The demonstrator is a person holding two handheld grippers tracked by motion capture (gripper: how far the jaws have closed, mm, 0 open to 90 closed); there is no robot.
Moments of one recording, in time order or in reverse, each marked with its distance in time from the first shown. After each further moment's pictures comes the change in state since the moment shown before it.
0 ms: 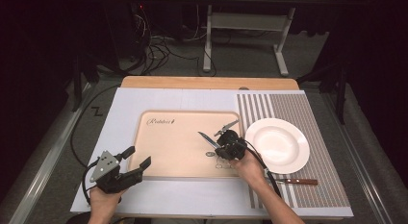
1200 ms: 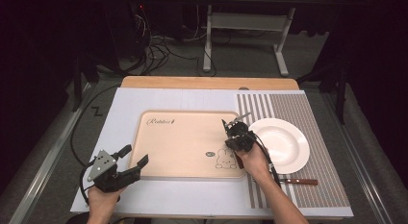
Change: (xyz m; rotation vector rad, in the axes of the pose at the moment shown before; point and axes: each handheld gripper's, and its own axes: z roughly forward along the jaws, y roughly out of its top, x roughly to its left) left arm 0.004 0.000 -0.002 -0.014 0.029 -0.014; right arm -0.037 -0.003 -0.003 -0.011 -0.073 0.118
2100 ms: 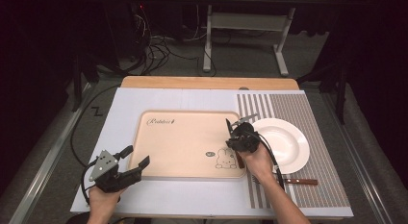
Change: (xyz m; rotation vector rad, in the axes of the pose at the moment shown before) left arm -0.001 -0.001 0.002 0.019 -0.014 0.011; right arm -0.008 -0.010 -0.013 -0.096 0.045 0.017
